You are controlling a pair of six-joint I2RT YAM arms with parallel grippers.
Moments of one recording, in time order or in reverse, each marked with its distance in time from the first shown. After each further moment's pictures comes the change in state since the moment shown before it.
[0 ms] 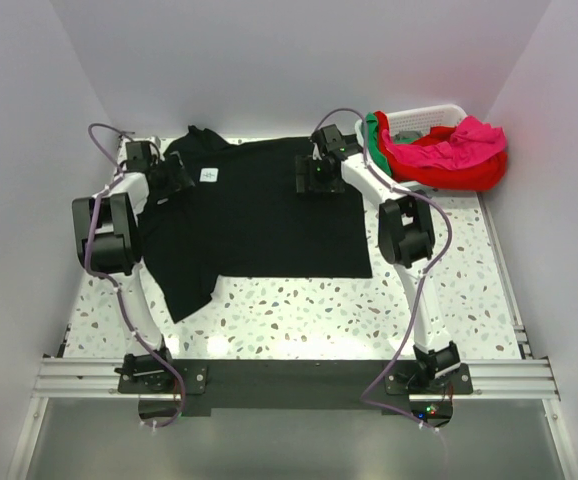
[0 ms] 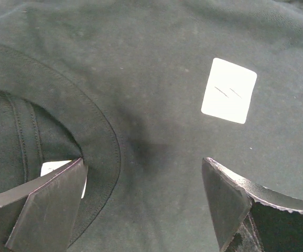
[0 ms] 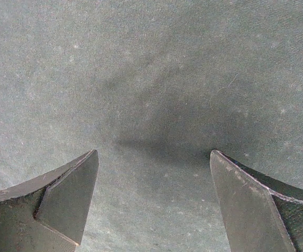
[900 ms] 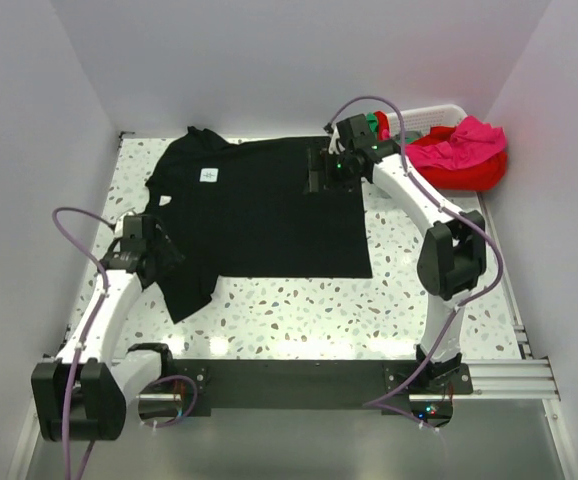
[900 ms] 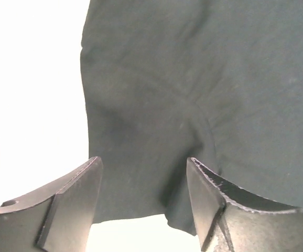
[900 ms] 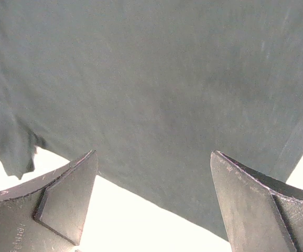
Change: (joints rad) left arm -0.141 -1.068 -0.792 -0.416 -0.397 -0.347; right arm 0.000 -0.501 -0.353 -0.040 -0.114 0.001
